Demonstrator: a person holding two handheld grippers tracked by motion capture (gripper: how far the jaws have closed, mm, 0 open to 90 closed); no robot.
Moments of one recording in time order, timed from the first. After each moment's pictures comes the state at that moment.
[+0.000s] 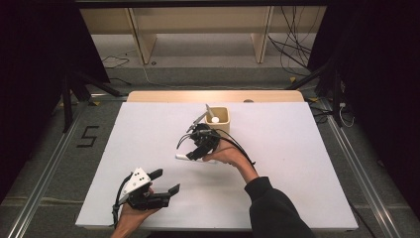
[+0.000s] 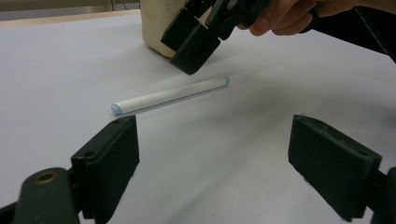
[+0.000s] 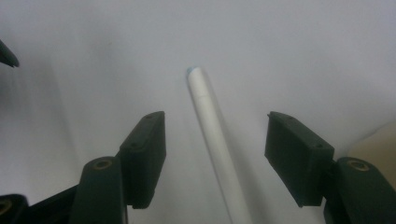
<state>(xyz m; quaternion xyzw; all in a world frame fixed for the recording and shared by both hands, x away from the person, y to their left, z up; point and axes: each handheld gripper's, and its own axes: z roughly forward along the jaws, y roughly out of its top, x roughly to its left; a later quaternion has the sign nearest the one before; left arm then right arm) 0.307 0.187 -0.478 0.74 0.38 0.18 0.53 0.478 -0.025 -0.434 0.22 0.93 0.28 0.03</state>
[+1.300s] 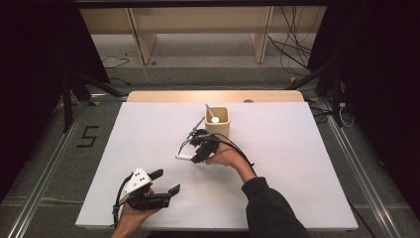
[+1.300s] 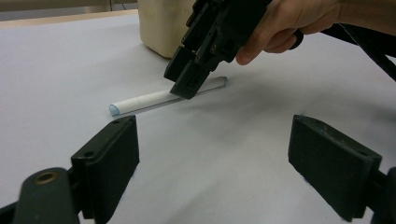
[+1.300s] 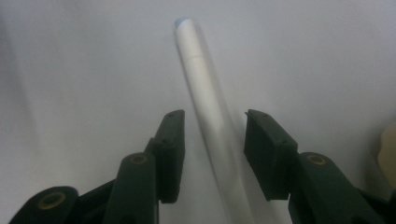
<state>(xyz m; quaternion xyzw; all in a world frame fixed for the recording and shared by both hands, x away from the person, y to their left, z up) 0.307 0.185 -0.478 0.74 0.38 0.18 0.53 0.485 -0.023 -0.461 0.22 0.95 0.23 0.02</state>
